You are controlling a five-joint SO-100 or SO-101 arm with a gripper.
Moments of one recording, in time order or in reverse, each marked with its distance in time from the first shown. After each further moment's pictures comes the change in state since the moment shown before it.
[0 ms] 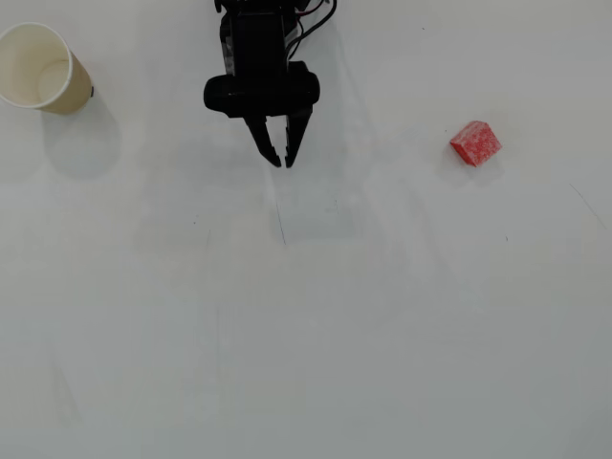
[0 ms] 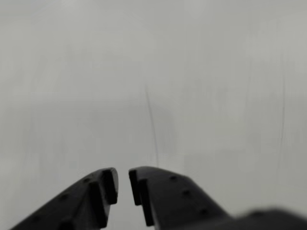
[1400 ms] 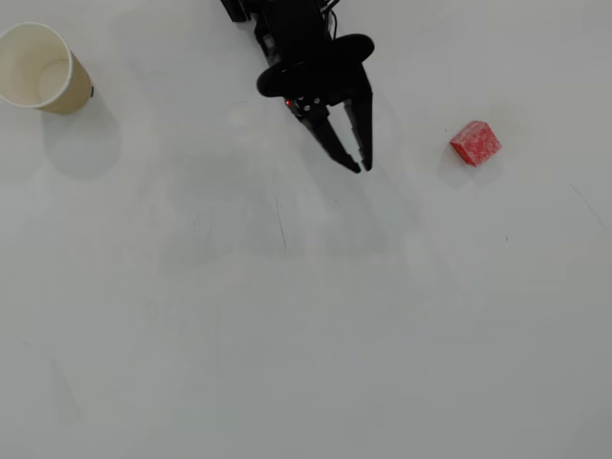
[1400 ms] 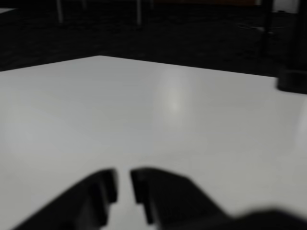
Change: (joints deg) arm -22.3 0.0 0.0 -20.0 0.0
